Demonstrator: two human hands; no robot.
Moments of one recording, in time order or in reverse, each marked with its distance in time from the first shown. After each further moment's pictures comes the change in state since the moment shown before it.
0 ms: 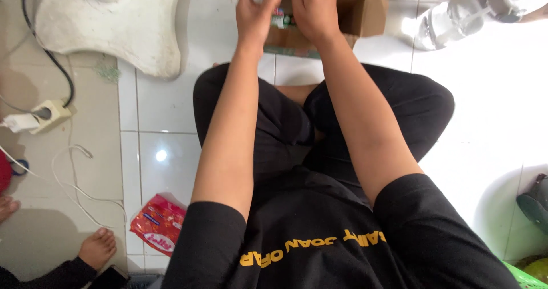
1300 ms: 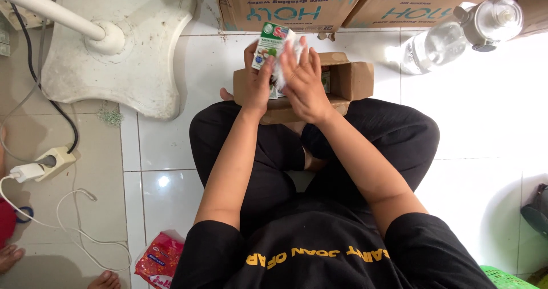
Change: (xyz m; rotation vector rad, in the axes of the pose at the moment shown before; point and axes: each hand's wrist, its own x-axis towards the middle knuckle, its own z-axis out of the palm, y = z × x) left_hand -0.034 -0.005 0.014 -0.390 -0.172 -0.038; right_hand -0.057 -0.054 -0.032 0.132 -0.280 0.128
